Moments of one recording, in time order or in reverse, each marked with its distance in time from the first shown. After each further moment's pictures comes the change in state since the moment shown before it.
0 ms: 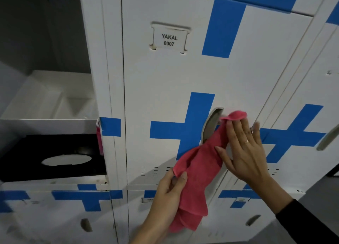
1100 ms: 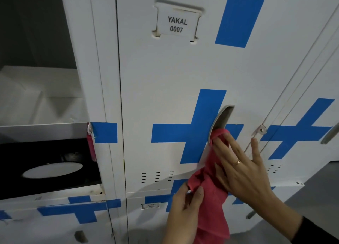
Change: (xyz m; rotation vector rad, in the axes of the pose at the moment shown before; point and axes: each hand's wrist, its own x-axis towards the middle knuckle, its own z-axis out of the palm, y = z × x) left_hand 0.003 -0.017 0.007 0.155 0.008 -0.257; right_hand -0.031 -0.033 0.003 -0.281 -0.147 -0.176
